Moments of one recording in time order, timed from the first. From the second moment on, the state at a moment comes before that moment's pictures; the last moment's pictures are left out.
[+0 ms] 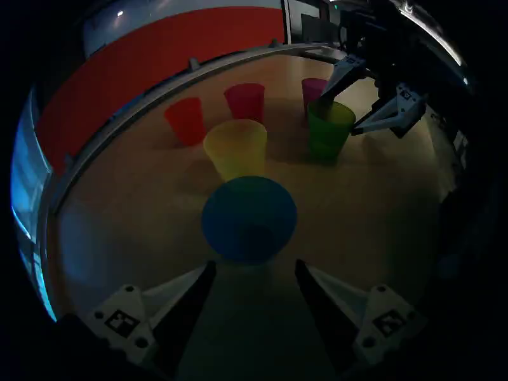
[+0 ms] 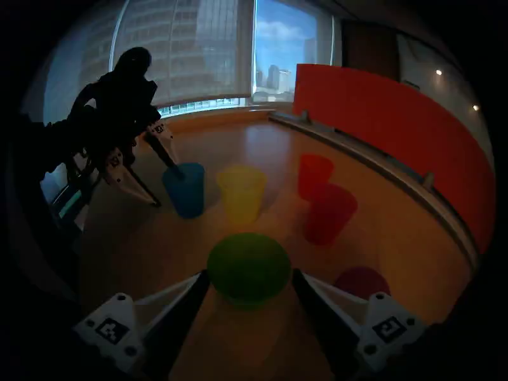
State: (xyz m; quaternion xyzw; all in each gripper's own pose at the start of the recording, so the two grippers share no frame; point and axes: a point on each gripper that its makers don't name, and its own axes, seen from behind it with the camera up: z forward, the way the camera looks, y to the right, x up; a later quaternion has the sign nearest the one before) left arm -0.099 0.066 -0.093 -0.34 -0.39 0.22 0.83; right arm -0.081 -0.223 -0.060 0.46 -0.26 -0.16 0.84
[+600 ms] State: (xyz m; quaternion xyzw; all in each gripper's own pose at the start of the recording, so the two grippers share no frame) left arm -0.083 0.055 -0.099 -0.32 -0.37 0.21 0.85; right arm -0.058 -0.186 -0.080 0.42 -0.24 -0.14 0.86
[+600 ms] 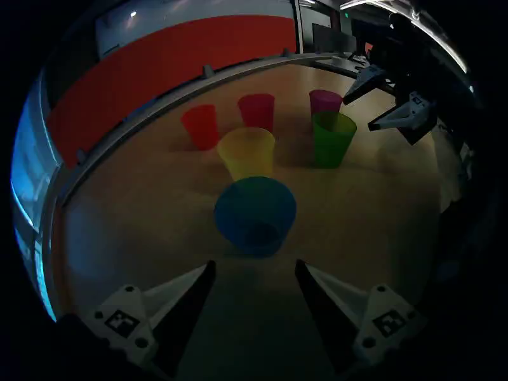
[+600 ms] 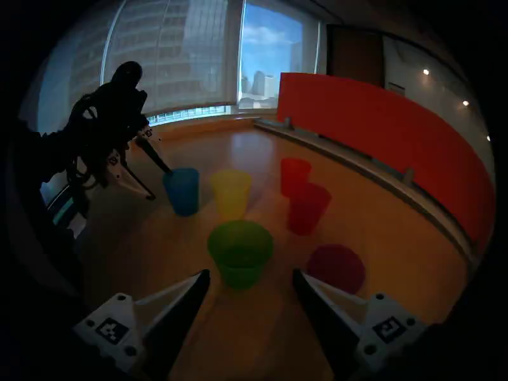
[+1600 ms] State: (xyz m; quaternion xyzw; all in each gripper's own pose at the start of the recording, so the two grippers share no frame) left arm 0.010 -0.002 -0.071 -0.13 -0.18 0.05 0.97; right arm 0.007 -0.105 -0.061 0.25 -0.15 -0.06 0.95
